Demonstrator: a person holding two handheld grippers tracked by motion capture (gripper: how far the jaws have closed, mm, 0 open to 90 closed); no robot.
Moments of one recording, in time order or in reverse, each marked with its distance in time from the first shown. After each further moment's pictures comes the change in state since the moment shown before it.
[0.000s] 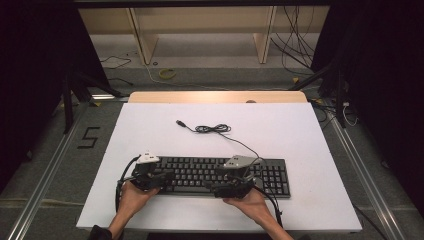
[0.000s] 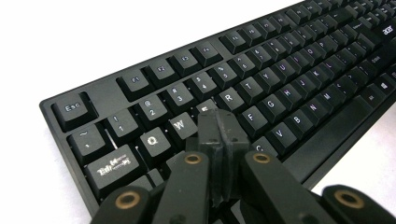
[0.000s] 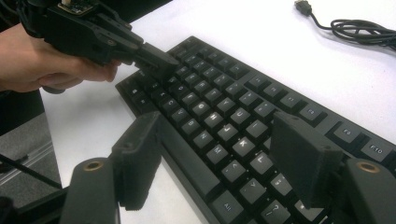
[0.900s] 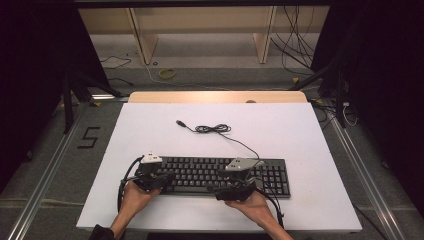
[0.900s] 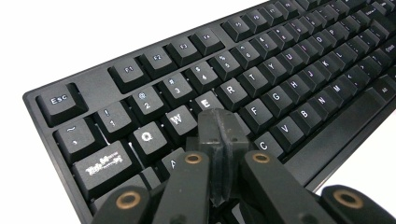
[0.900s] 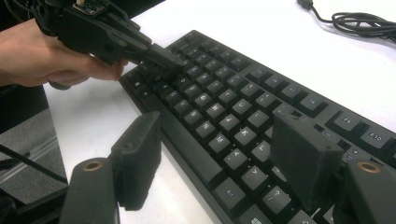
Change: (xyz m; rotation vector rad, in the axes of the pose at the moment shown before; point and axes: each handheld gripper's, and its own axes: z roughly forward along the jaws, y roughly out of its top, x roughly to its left) left arm -0.001 -0.001 0.008 0.041 0.008 0.000; right arm 0.001 -0.005 -0.005 0.009 0.004 0.000
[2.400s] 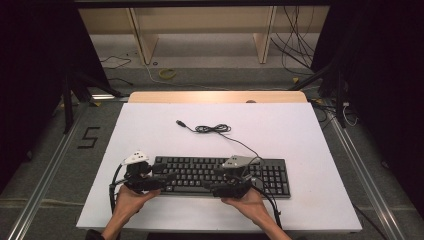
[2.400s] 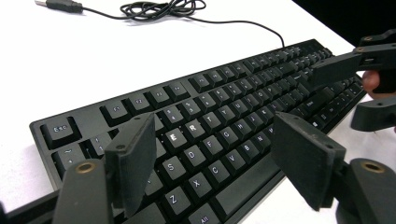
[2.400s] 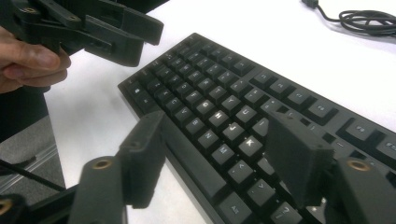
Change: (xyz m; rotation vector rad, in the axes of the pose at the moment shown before) left arm -0.002 -0.001 -0.034 -0.203 -0.112 -0.077; right arm -0.001 0.005 0.011 0.000 0.012 0.024
